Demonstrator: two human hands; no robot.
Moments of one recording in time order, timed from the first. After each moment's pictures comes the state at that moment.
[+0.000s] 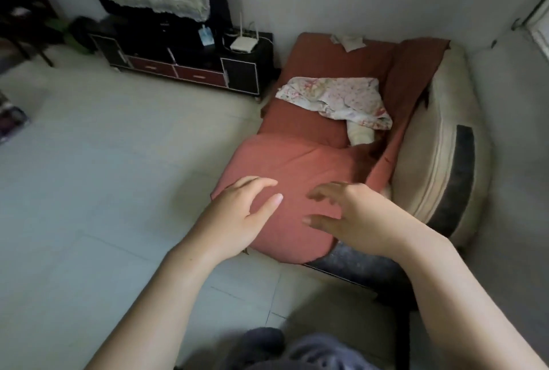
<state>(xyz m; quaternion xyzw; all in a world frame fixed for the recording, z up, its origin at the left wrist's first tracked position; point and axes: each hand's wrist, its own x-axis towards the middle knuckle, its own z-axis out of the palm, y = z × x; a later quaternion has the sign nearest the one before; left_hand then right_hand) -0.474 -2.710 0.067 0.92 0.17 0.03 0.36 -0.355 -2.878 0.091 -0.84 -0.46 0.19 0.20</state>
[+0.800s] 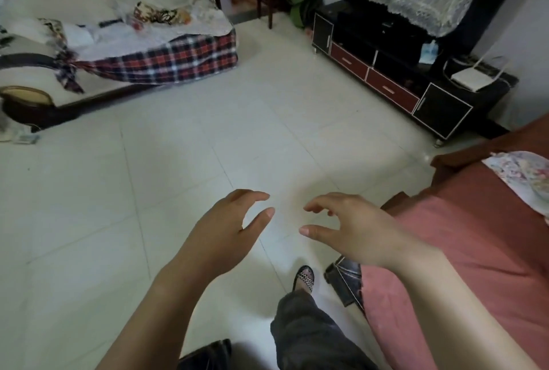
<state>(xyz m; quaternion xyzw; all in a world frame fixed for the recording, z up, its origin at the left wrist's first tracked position) -0.675 -2.457 0.048 0.80 0.52 0.12 0.29 -0.462 -2.500 0.053 -0.65 -0.69 0.29 0.13</state>
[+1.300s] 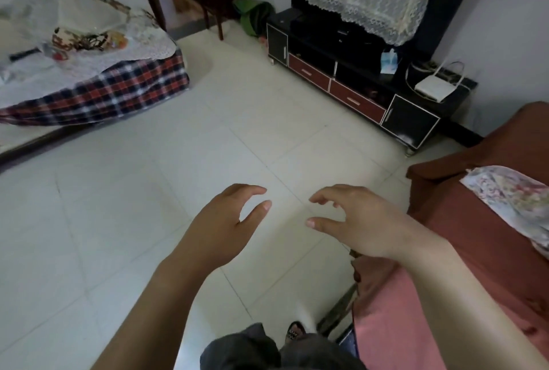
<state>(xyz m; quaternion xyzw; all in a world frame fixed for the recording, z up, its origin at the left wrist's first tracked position) -0.533 -2.186 0.059 0.82 0.45 0.10 0.33 -0.321 -2.269 0.071 -0.71 -0.62 0.30 0.14</state>
